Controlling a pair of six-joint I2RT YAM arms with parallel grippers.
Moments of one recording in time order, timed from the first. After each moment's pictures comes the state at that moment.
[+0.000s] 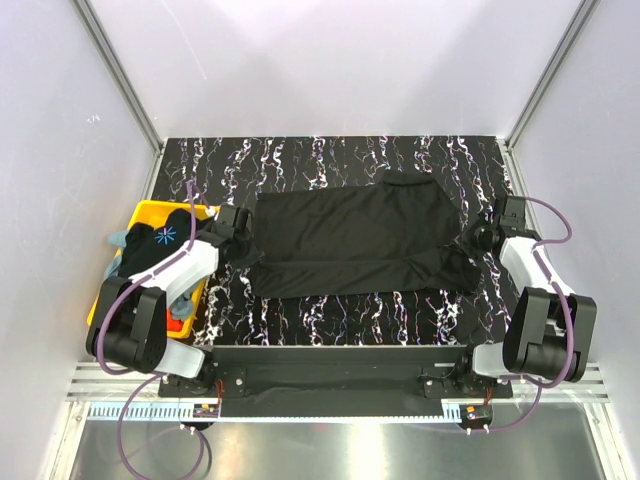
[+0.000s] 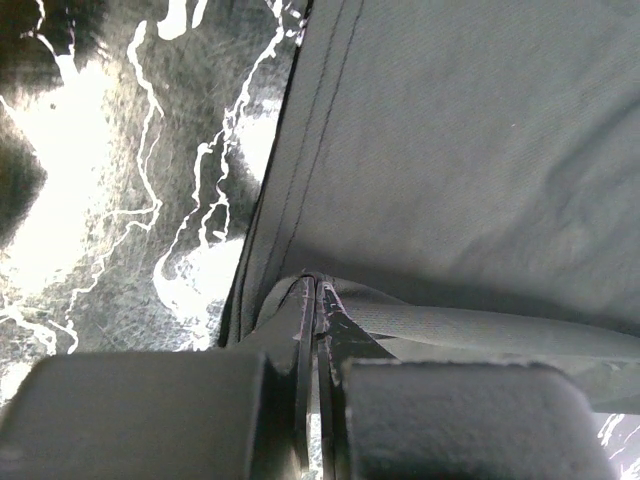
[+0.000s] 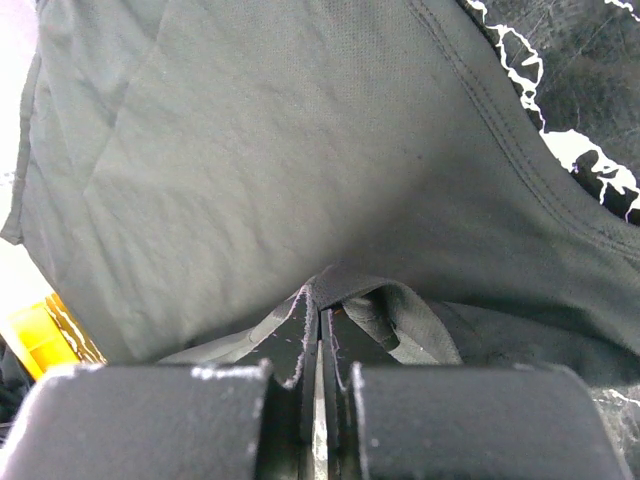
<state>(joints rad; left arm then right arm) -0.29 1.42 0.79 -0.39 -0.05 -0.76 -0.21 1.37 0.84 -0.41 -0.28 0.65</state>
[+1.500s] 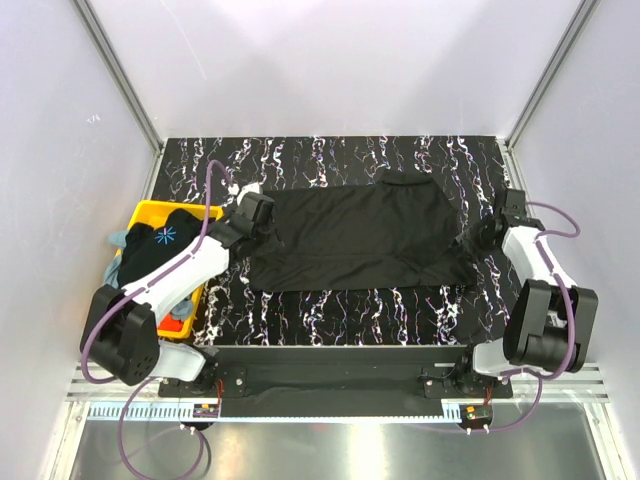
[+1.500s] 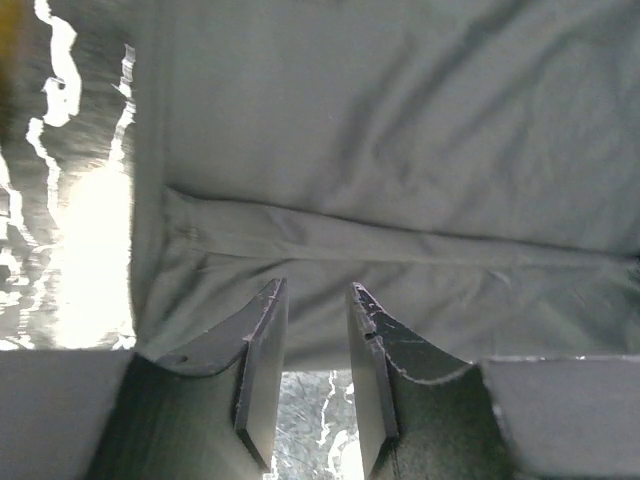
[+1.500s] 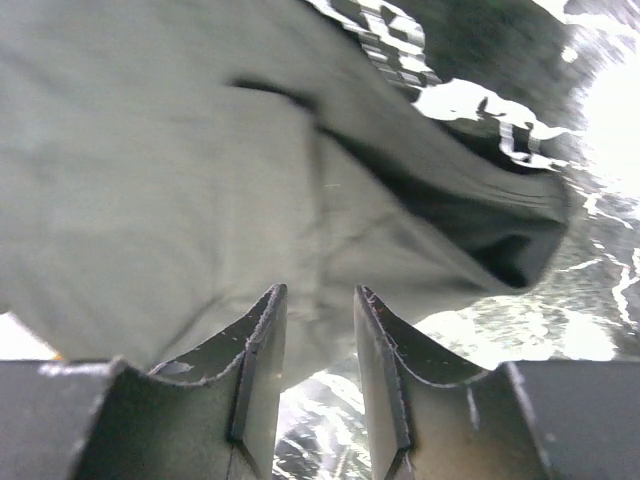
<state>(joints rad) -0.50 1.37 0.97 -0.47 -0.19 -0.71 -0.21 1.41 0.95 -0.61 -0.15 0.78</state>
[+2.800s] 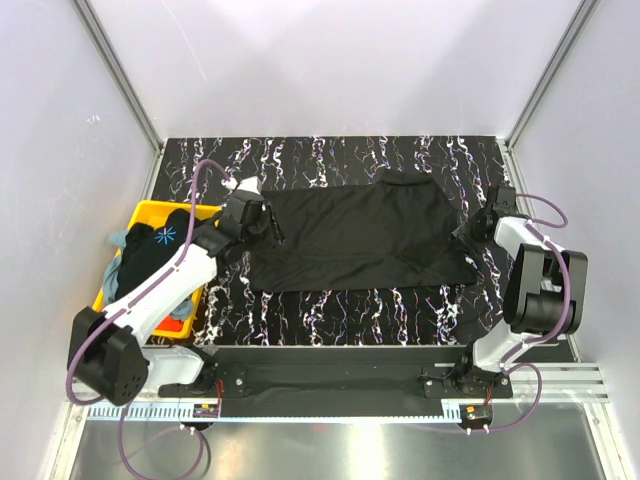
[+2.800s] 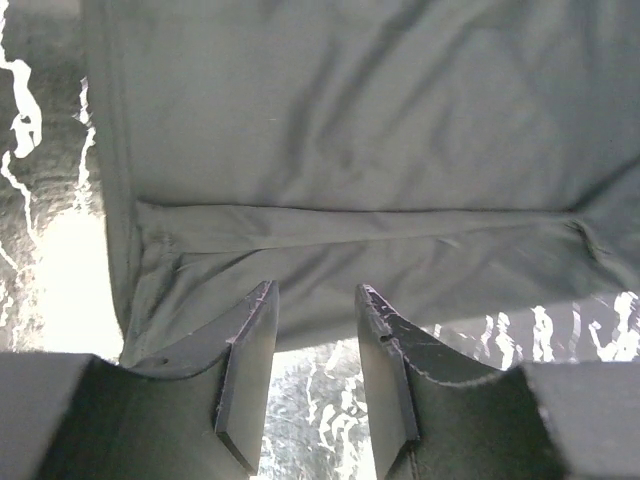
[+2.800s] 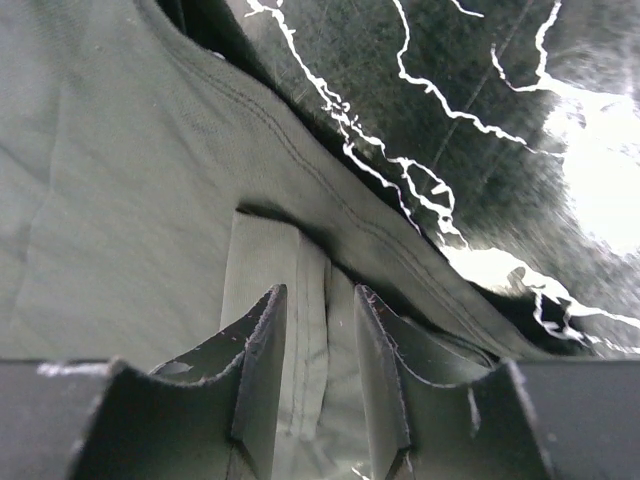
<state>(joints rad) -0.50 1.26 0.96 -0.46 -0.10 -0.63 -0.20 1.63 0.96 -0.38 -0.10 0.71</state>
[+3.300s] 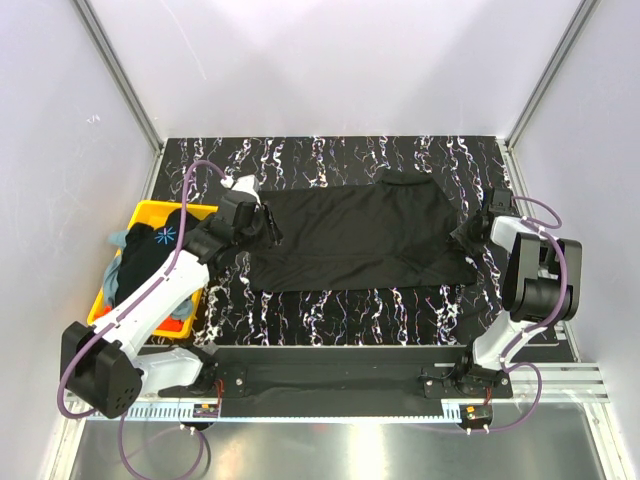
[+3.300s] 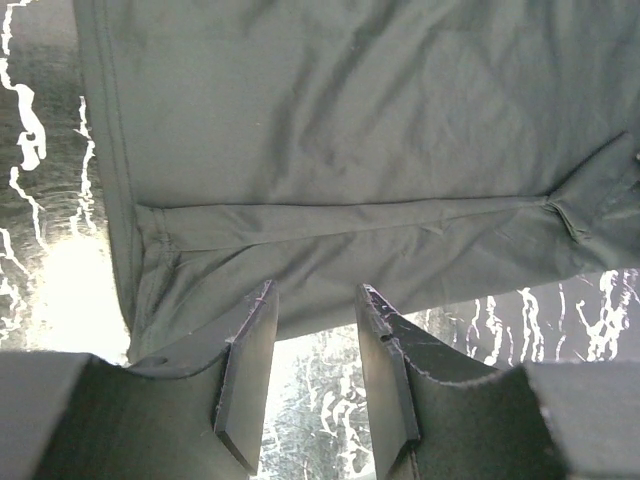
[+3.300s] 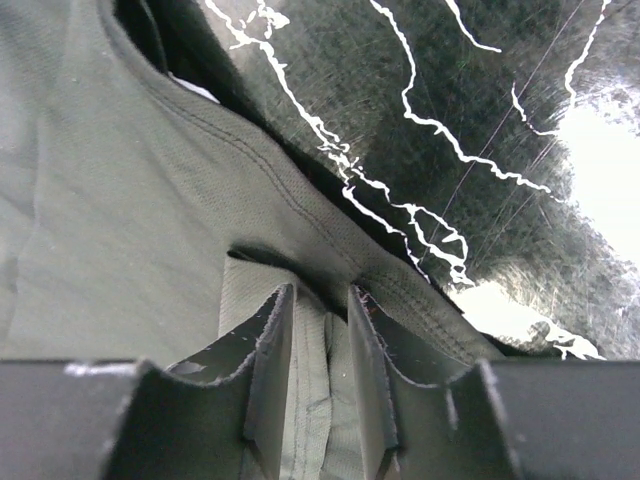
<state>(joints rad) -0.50 1.18 0.96 -0.48 -0.07 -0.58 -0.19 1.72 0.96 -0.30 -0.10 0.73</state>
